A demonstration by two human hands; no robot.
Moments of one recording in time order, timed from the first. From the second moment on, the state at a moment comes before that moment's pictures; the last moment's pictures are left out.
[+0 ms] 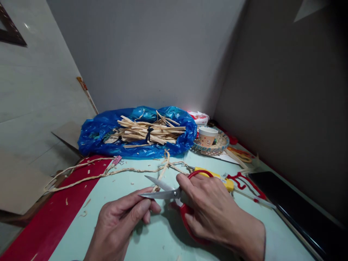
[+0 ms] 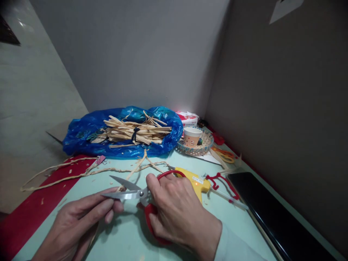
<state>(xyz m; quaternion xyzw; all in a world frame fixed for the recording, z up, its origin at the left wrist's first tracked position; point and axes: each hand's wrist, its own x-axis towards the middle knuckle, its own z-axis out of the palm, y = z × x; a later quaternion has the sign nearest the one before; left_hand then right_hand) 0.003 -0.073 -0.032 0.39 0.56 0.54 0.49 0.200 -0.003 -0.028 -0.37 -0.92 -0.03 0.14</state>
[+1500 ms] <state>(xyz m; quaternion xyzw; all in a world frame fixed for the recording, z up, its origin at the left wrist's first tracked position) 0.000 -0.070 -0.029 0.32 0.56 0.58 0.50 0.209 0.010 -0.025 -0.37 -0.92 -0.05 0.14</state>
